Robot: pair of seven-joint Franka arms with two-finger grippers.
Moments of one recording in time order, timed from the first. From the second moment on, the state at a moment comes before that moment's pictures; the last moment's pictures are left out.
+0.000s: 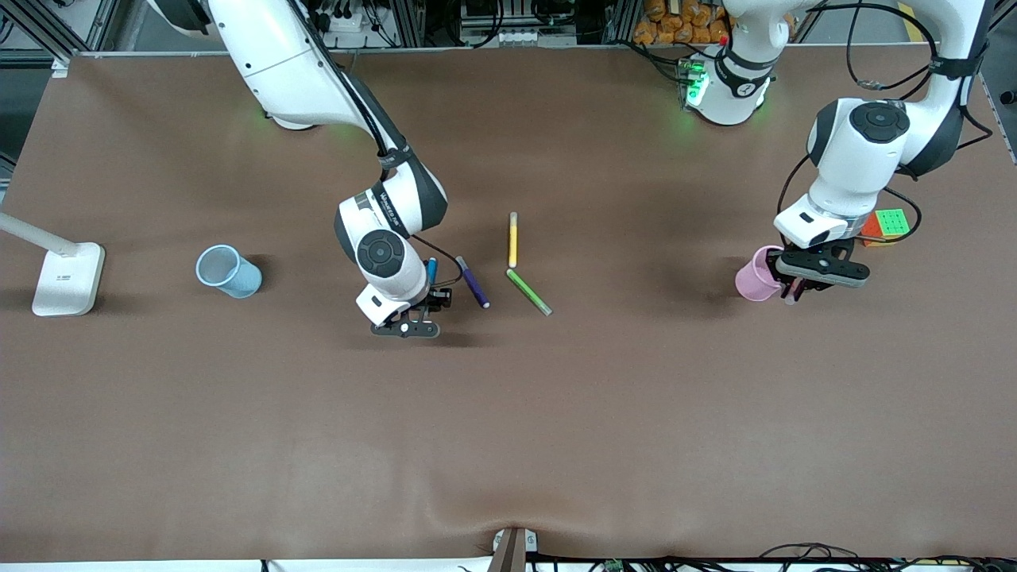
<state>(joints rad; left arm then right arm) 0.23 0.01 -0.26 -2.50 0.33 2.87 0.01 0.63 0.64 -0.08 -1.80 0.13 2.36 0.50</state>
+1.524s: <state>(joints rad) 0.23 0.05 -0.36 -2.06 0.24 2.33 -0.07 0.38 0.36 -0.10 -1.79 0.18 2.07 -0.60</state>
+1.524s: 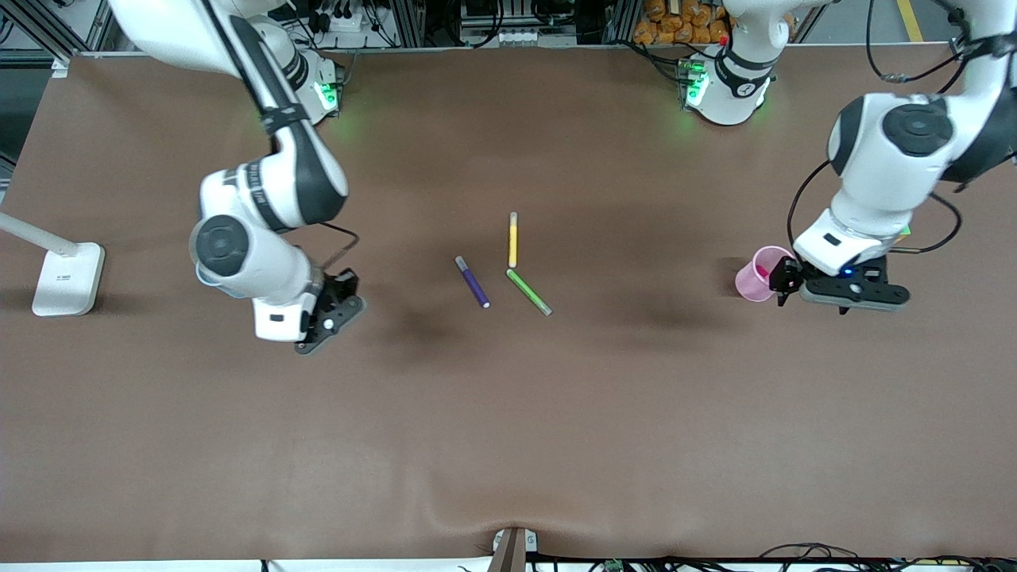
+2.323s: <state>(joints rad) 0.24 0.12 -0.40 -1.52 0.10 1.66 -0.08 -0.08 0.36 -0.11 -1.79 0.55 1.66 -1.78</state>
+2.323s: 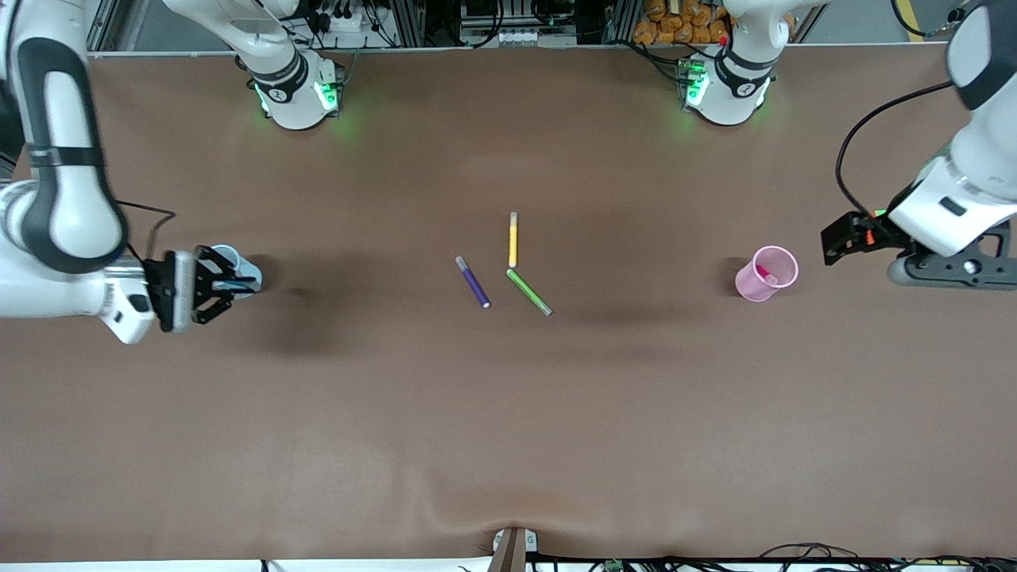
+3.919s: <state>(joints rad) 0.25 0.13 -0.33 -1.46 0.05 1.46 -0.01 -0.29 0.50 -0.10 -1.63 0.56 1.33 -2.09</state>
